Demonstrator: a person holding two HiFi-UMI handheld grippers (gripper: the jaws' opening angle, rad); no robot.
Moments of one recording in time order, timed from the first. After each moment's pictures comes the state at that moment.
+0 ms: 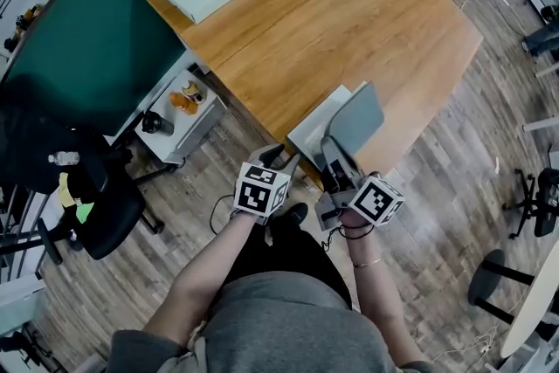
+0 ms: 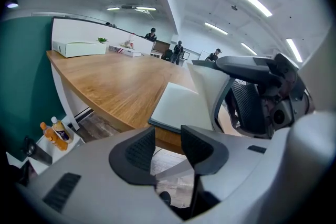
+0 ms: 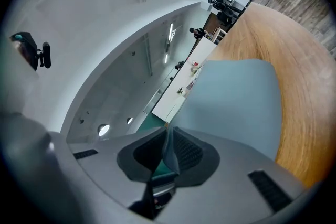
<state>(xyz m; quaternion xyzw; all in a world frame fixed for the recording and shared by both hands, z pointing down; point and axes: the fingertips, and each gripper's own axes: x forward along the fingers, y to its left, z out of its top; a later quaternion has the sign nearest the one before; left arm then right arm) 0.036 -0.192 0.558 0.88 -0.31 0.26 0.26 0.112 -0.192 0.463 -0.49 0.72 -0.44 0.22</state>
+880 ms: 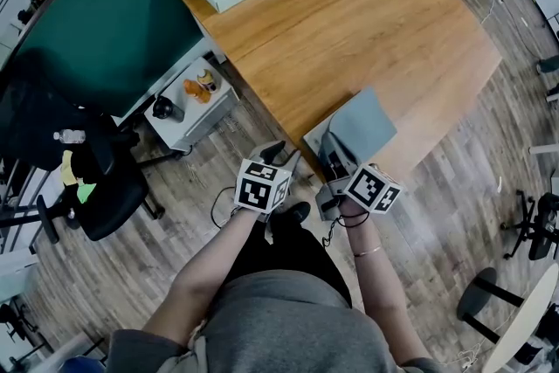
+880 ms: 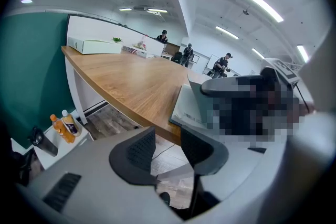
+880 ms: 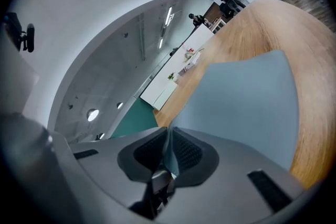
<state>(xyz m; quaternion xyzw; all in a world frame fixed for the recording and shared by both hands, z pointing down) 0.003 -0.207 0.561 0.85 -0.35 0.24 0.29 0.087 -0.225 0.508 -0.51 0.72 -0.46 0.12</state>
